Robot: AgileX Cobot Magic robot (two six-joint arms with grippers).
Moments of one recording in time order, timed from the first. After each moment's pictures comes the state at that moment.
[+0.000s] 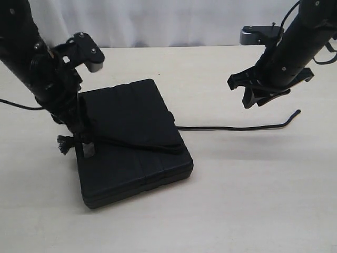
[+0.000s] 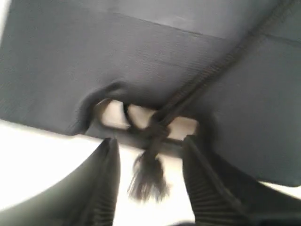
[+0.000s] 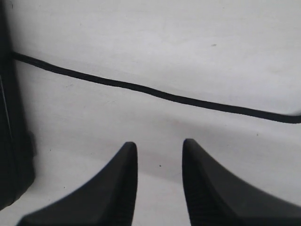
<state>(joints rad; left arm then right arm) -0.37 1.68 -1.14 -0.15 0.89 0.72 0.16 1.83 -1.35 0.13 0.96 -0.09</state>
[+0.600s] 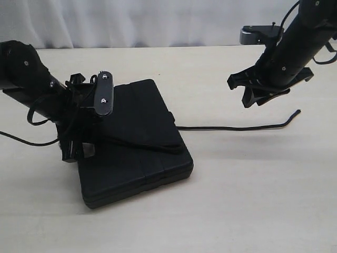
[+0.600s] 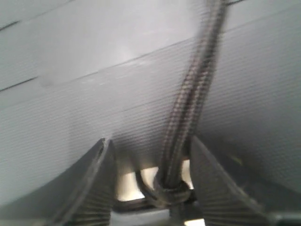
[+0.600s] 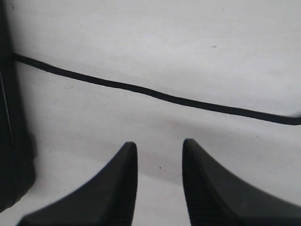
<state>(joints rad) -0.37 1.75 -0.93 -0.37 0.49 1.43 0.16 1.83 -1.35 0.13 0.95 -0.09</state>
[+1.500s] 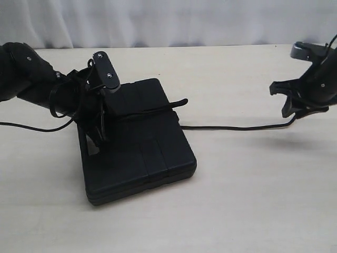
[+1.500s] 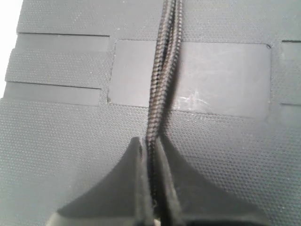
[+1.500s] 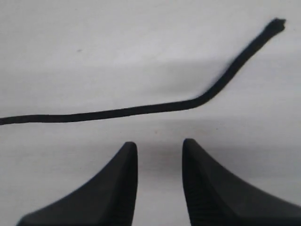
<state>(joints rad) -0.37 1.78 -0.93 -0.78 0.35 1.44 -0.10 1.87 -1.22 0.17 0.79 -0.07</state>
